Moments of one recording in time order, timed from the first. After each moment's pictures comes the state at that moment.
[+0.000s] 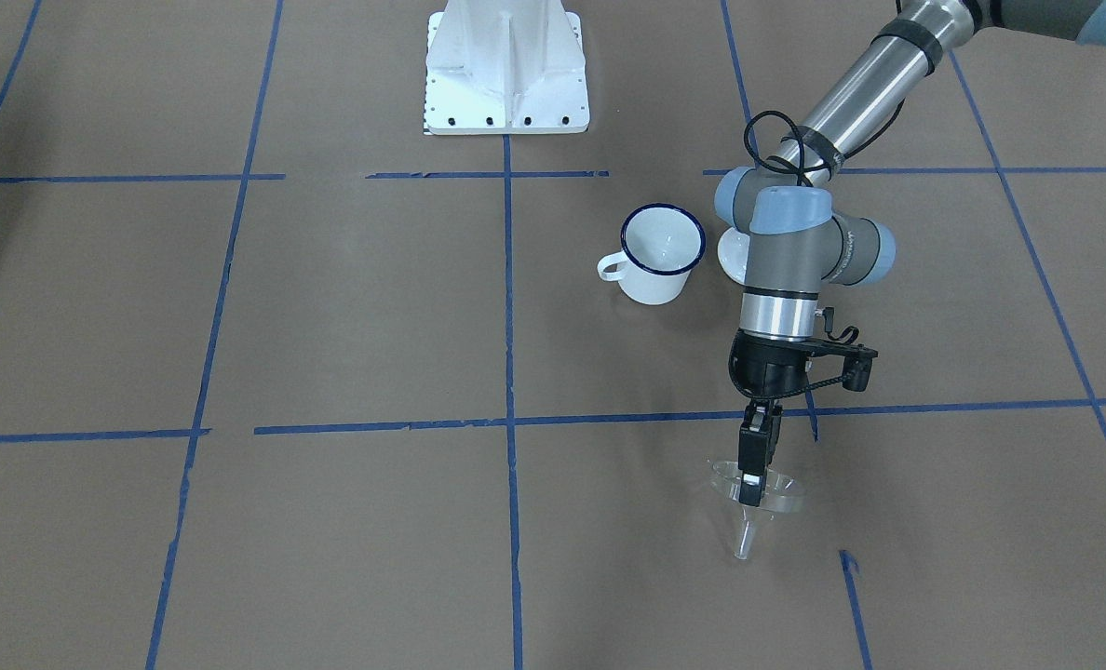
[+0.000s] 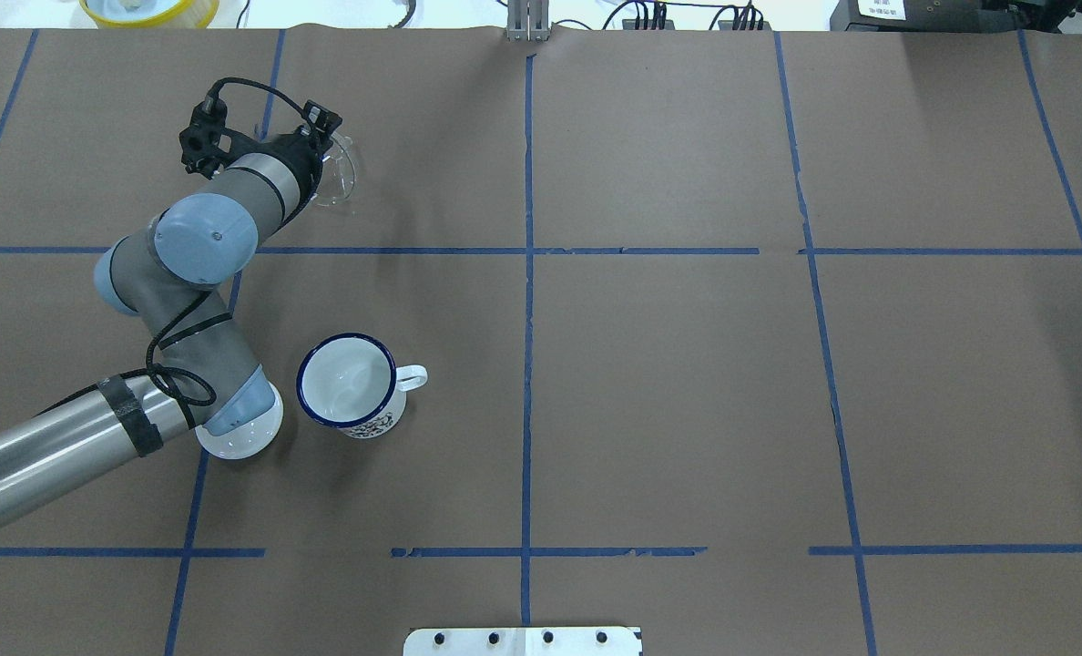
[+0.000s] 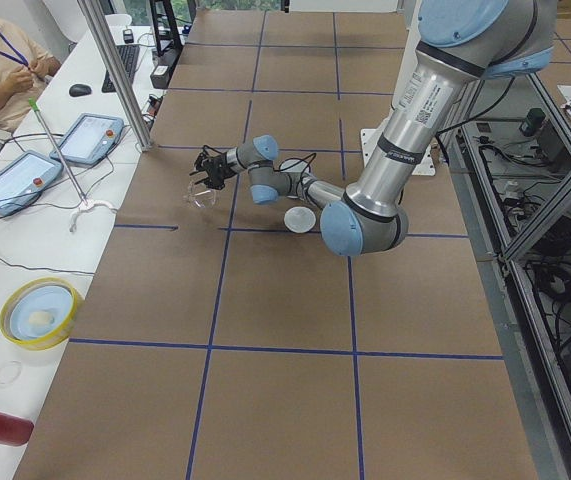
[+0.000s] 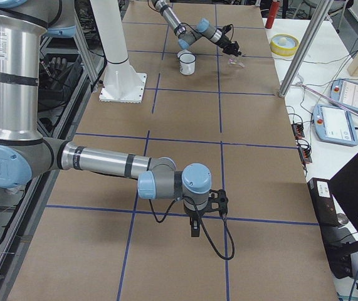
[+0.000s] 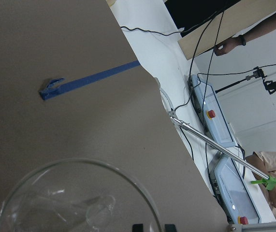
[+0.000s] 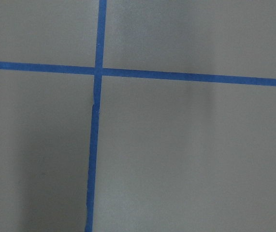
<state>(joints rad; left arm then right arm) -0.70 -2.13 -1.27 -2.60 -1.21 -2.04 1.56 -1.68 1.56 -1.39 2.29 0.01</state>
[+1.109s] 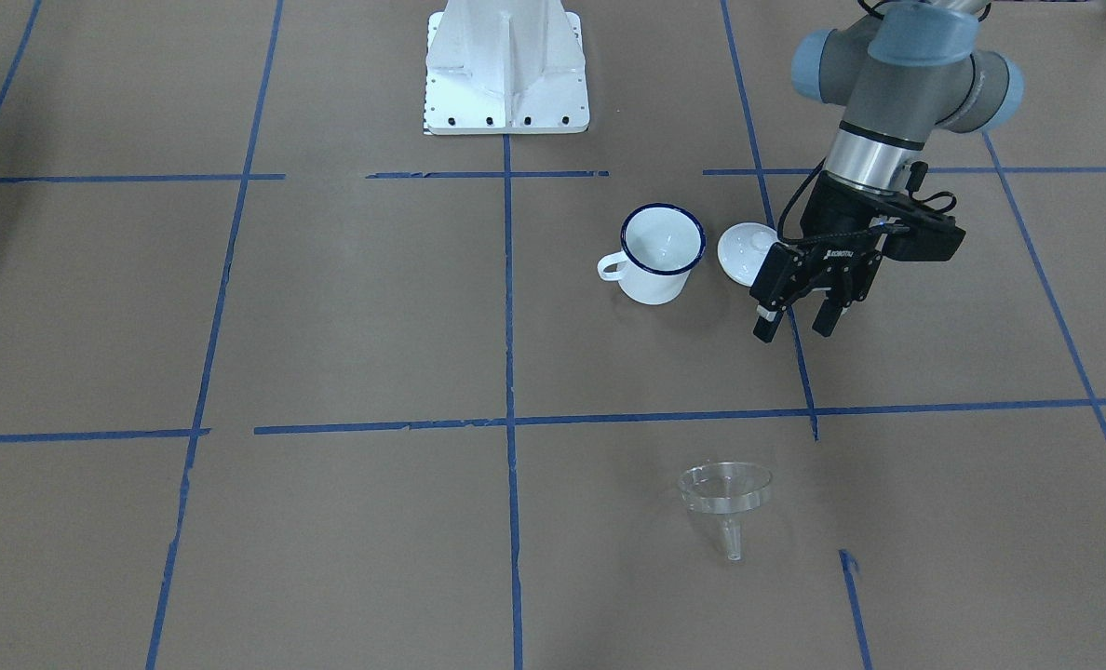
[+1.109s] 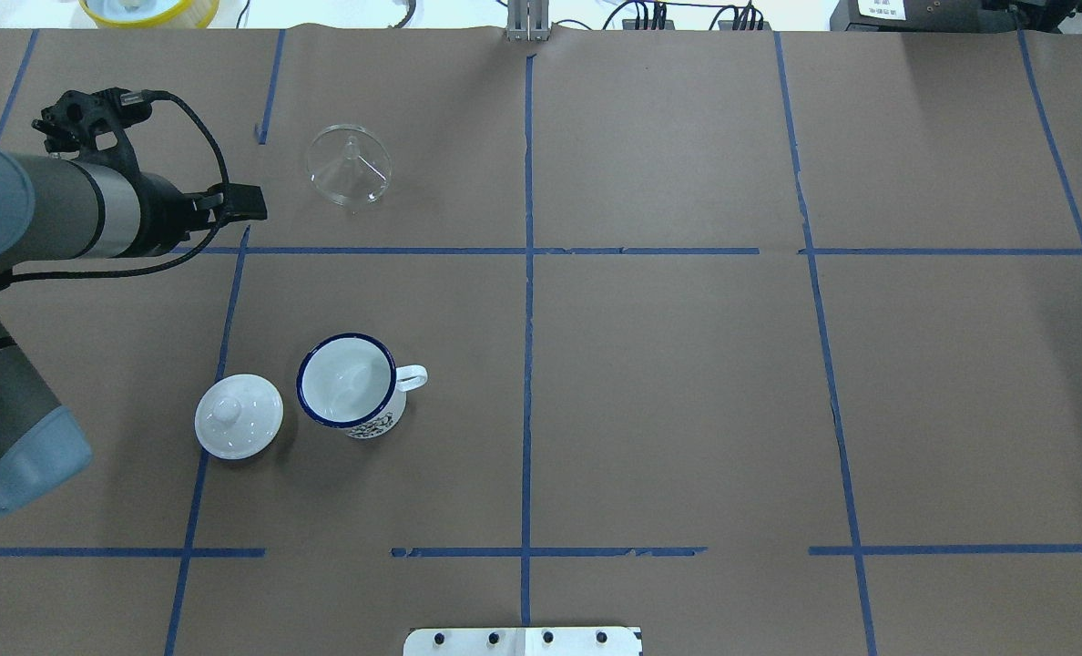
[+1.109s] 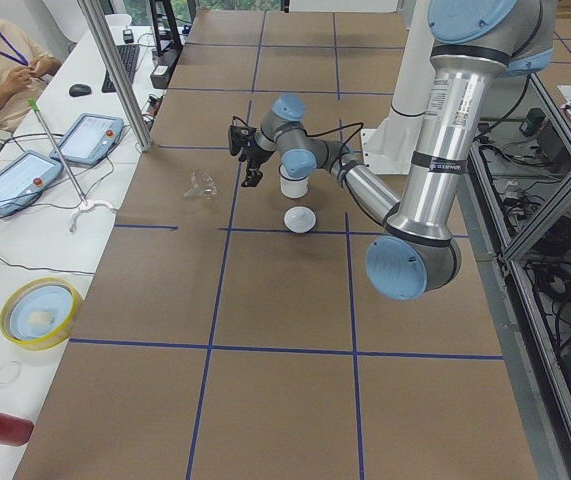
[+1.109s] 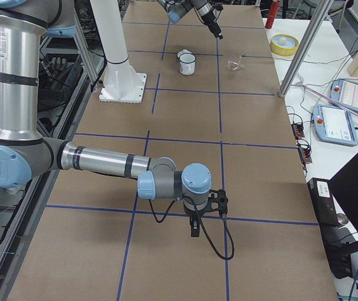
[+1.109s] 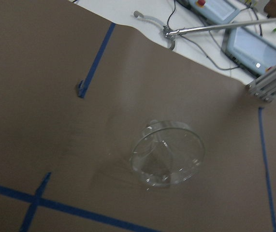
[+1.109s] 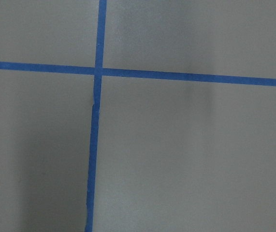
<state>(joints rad) -0.77 -1.79 -2.01 -1.85 -1.74 -1.24 1.56 -1.68 1.56 -1.39 2.29 0.01</state>
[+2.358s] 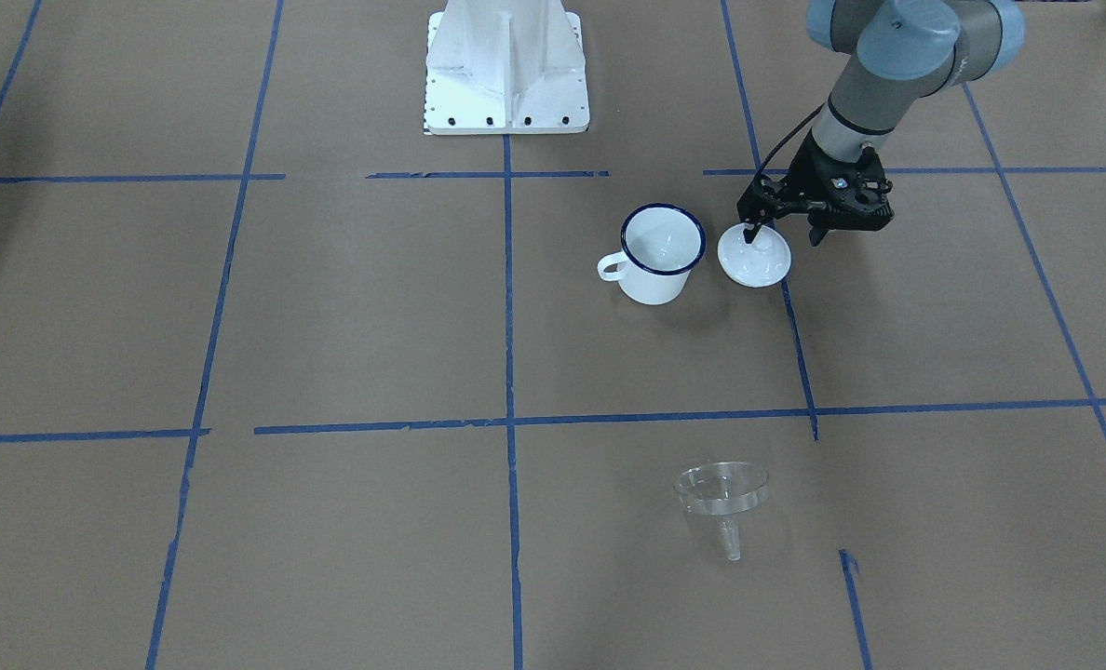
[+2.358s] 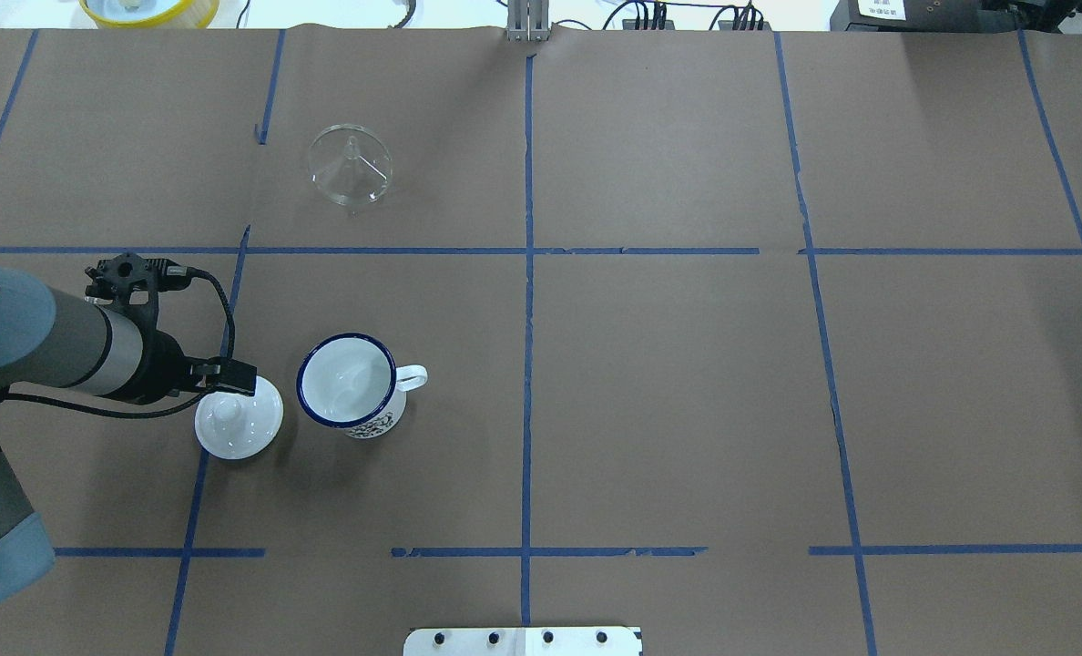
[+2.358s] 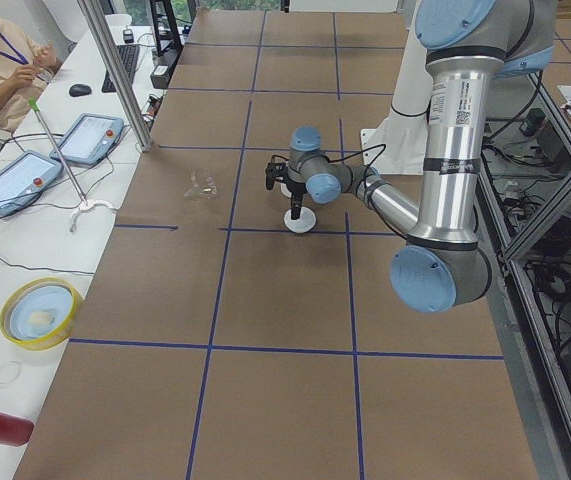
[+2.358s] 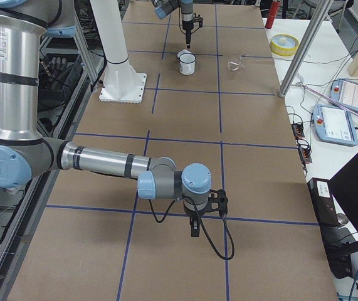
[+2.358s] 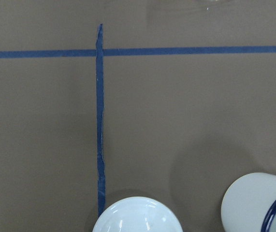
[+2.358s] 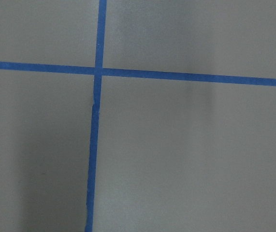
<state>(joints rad) -0.61 -1.62 -1.96 -1.98 -1.94 -1.16 1.56 -1.68 1.56 -1.39 2.29 0.01</state>
